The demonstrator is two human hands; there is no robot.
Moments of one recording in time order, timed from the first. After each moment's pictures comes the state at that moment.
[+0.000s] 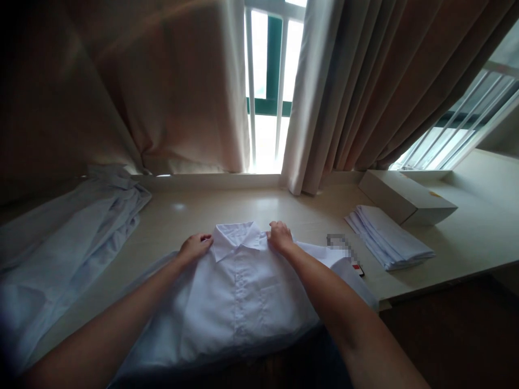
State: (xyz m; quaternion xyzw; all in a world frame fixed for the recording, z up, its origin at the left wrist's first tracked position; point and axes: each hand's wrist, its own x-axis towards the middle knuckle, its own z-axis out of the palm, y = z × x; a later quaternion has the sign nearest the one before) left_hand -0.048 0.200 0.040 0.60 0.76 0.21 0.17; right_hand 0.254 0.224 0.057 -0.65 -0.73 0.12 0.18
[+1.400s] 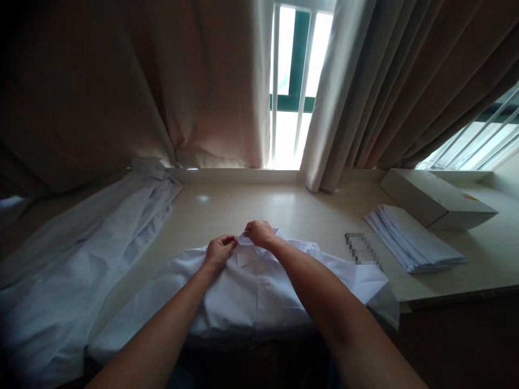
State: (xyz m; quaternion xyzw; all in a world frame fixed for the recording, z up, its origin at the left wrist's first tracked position) left_hand -0.035 0.146 0.008 0.51 0.65 0.45 0.34; right_hand 0.133 0.206 0.075 -0.48 -0.85 0.20 0.12
